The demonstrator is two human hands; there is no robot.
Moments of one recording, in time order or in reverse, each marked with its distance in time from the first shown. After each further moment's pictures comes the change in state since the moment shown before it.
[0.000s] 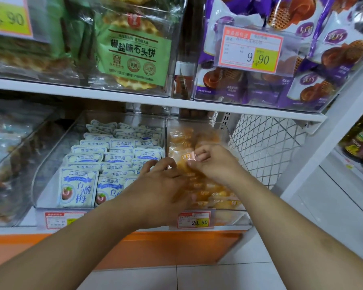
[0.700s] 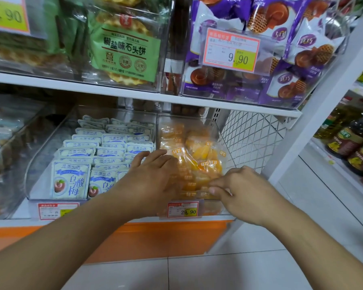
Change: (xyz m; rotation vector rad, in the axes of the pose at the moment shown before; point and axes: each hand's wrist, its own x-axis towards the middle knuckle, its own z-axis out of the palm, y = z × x) left_hand -0.004 0.001 0.005 -0.064 0.056 -0.052; right_hand -0.116 0.011 -0.057 -0.725 -0.049 -0.317
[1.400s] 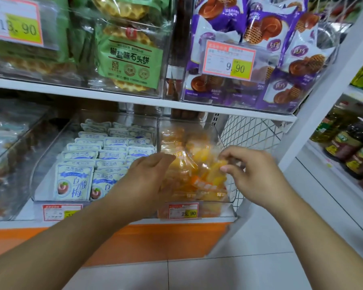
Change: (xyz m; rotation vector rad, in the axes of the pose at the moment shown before) left_hand -0.012 0.008 -0.016 -0.183 0.071 -0.132; right_hand 0.013 0.019 -0.012 0.381 0.384 0.089
